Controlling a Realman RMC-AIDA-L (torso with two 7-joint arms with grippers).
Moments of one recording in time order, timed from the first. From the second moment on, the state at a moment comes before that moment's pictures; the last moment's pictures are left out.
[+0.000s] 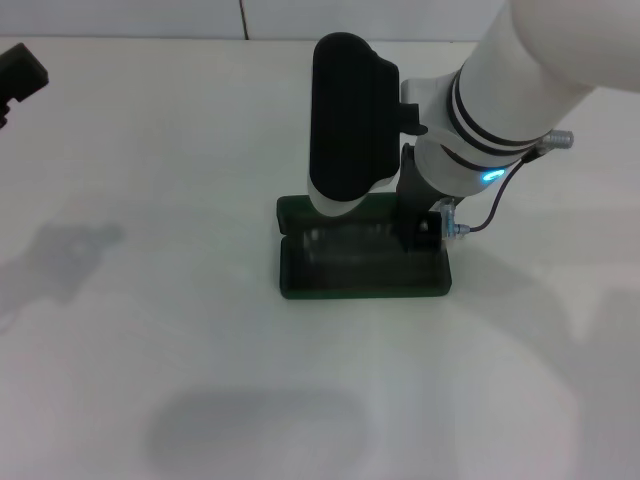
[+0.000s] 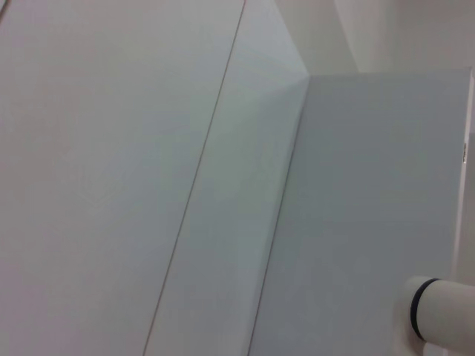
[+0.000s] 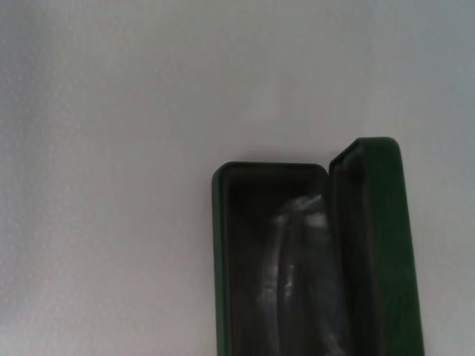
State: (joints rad) left arm -0.28 -1.94 0.83 0.65 1.22 1.94 -1.43; right arm 0.96 2.03 -1.97 -1.33 -2.60 -1.42 2.54
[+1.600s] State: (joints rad) left arm -0.29 -1.93 0.83 0.64 1.22 1.94 -1.46; right arm 0.73 2.03 -1.94 -1.58 -2.60 -1.58 2.55
